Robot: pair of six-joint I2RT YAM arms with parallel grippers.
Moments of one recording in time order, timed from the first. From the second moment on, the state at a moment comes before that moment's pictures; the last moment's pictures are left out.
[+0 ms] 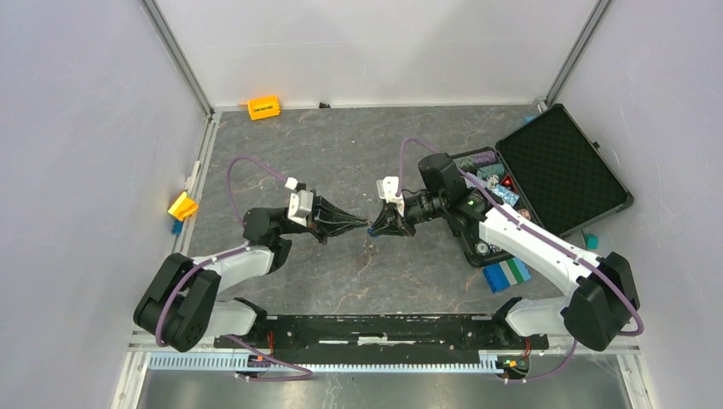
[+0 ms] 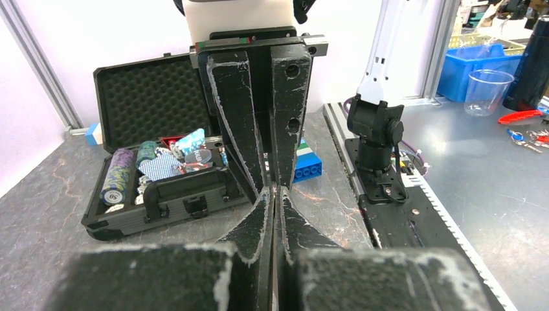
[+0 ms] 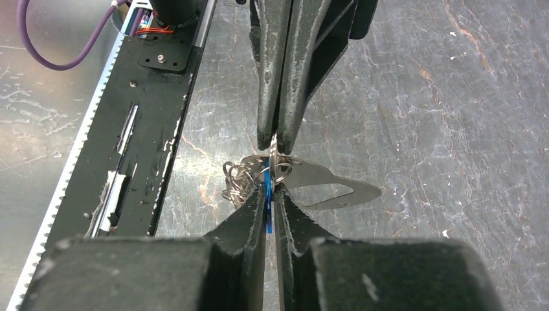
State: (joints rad) left arm -0.47 1.30 0.41 1.47 1.09 -0.42; right arm 0.69 1.31 1.02 -0.31 -0.91 -0.56
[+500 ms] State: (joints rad) left arm -0.48 1.29 0.41 1.47 1.08 -0.42; right arm 0.69 1.31 1.01 -0.28 -0.93 -0.52
